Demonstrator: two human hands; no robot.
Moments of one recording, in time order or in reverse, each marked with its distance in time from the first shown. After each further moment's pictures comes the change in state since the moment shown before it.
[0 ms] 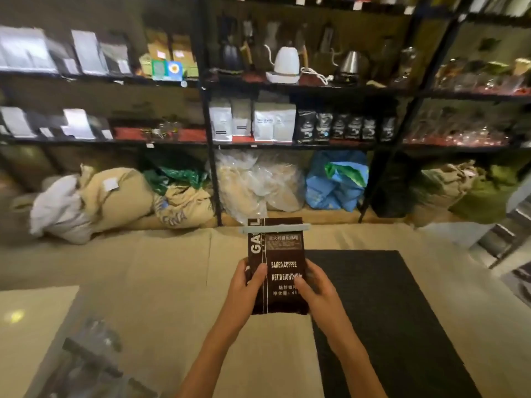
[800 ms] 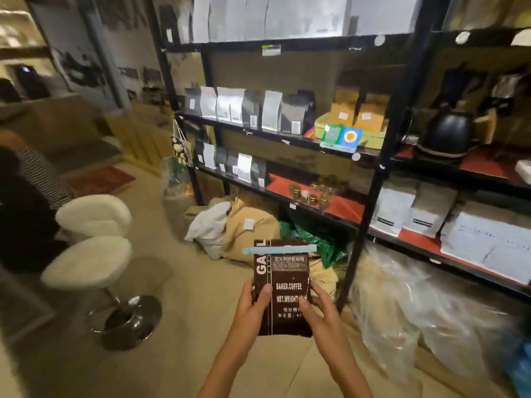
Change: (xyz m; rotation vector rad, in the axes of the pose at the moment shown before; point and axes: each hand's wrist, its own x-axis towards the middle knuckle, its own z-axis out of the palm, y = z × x) left_hand 0.402 0.119 -0.242 -0.015 0.735 0.091; right_hand 0.517 -0.120 0.283 -0.017 -0.616 -0.114
